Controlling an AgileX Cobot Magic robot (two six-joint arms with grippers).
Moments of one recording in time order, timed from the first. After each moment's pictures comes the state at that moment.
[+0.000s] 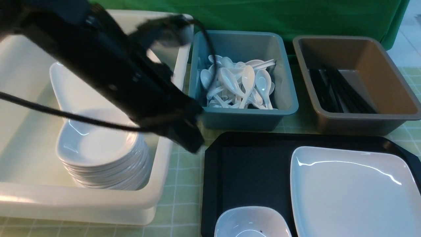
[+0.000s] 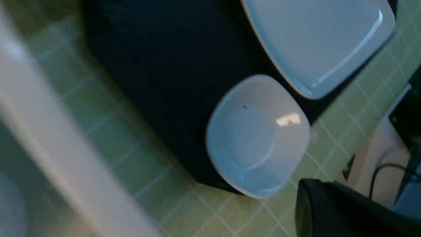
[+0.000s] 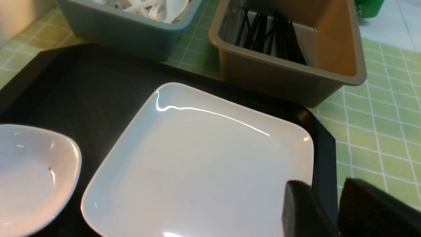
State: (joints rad) right arm 0.12 0.20 -0.55 0.07 0.85 -0.16; left arm -0.51 1.55 -1.40 -0.49 1.21 0.32
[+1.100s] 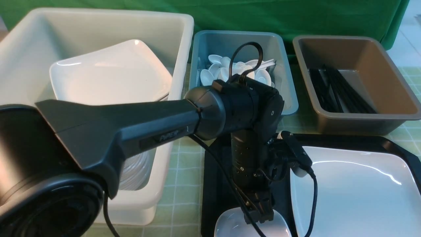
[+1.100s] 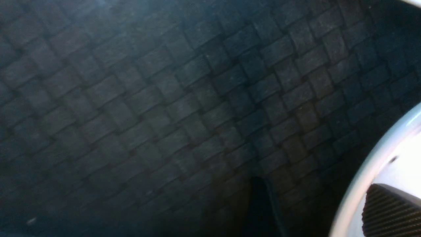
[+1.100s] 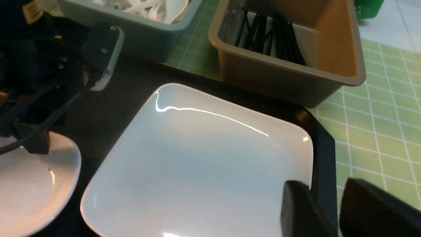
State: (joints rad) right arm 0.12 0.20 -0.55 0.07 0.85 -0.16; left arm -0.82 2.16 -1.70 -0.12 1.13 0.55
